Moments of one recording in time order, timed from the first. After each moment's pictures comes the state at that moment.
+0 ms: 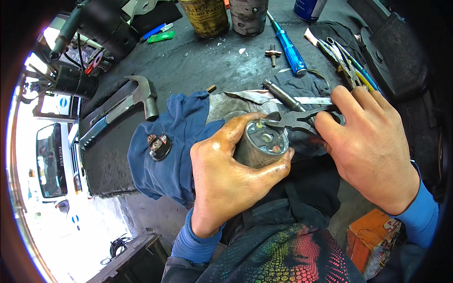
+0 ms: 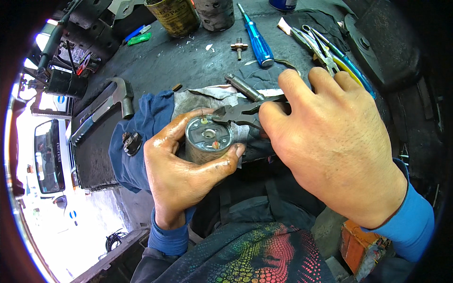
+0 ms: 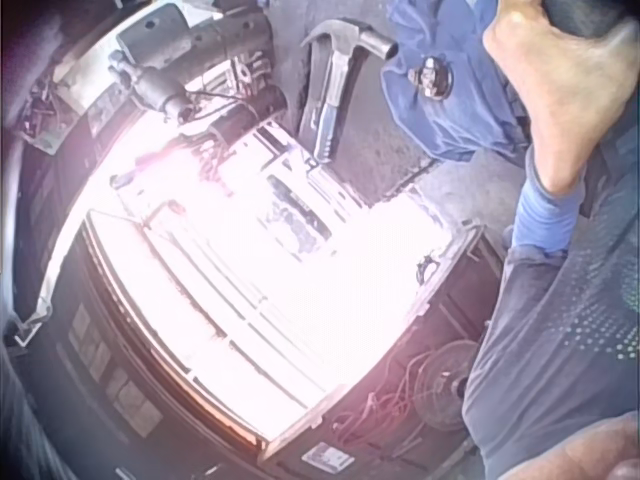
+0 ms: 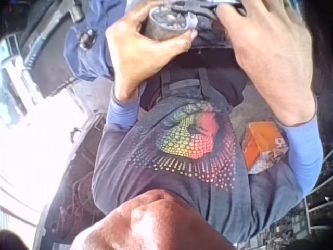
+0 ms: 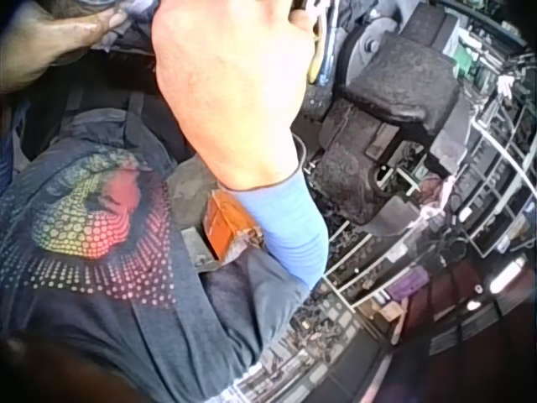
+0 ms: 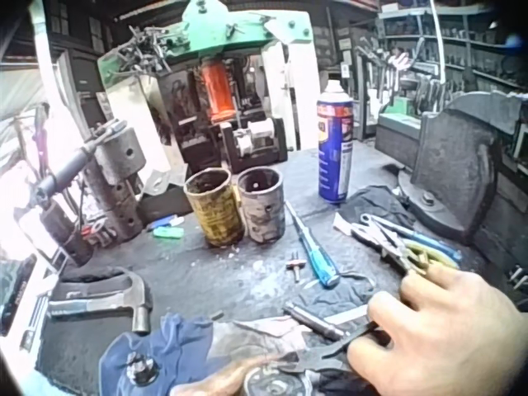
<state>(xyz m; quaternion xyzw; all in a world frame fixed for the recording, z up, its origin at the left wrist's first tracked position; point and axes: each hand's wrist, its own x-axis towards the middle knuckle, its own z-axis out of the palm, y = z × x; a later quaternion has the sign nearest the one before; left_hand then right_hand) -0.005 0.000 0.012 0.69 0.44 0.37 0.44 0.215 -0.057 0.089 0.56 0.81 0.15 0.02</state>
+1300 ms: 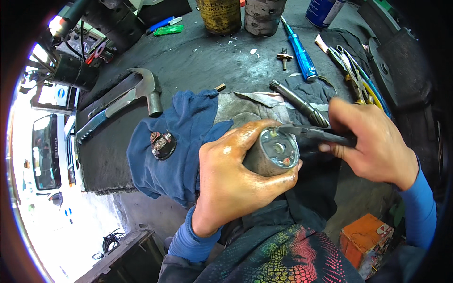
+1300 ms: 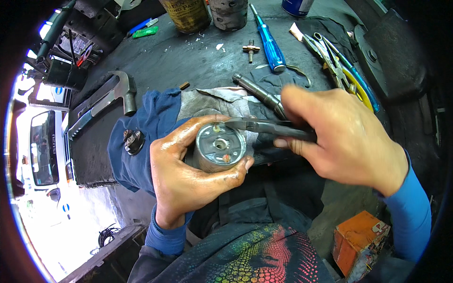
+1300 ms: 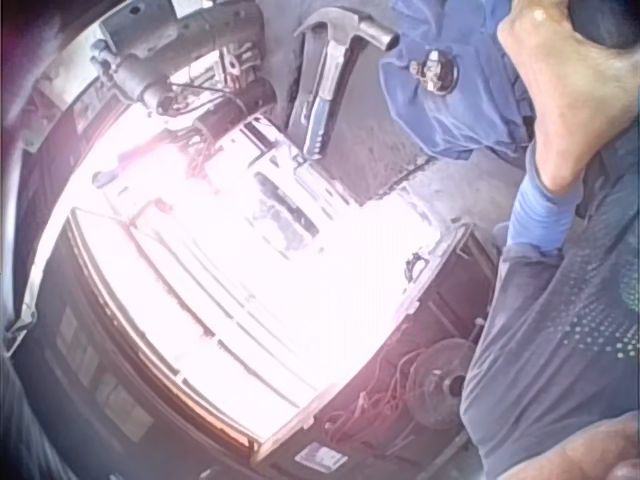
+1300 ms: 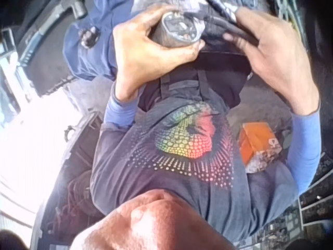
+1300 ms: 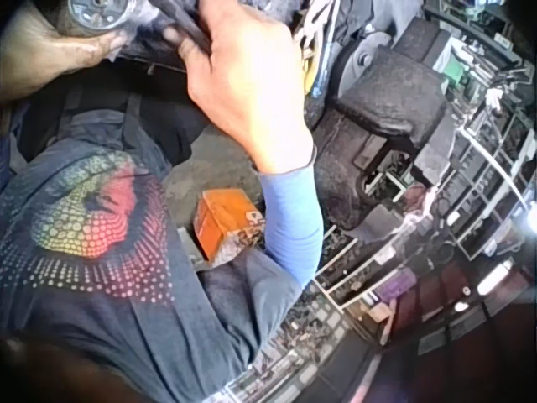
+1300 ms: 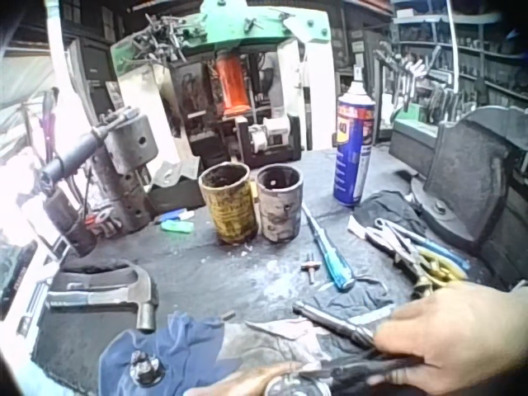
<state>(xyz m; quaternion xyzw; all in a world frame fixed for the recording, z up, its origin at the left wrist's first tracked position) -0.014 0.006 0.005 0.71 0.40 0.38 0.44 0.242 -0.028 0.092 0.60 0.77 -0.21 -0.06</state>
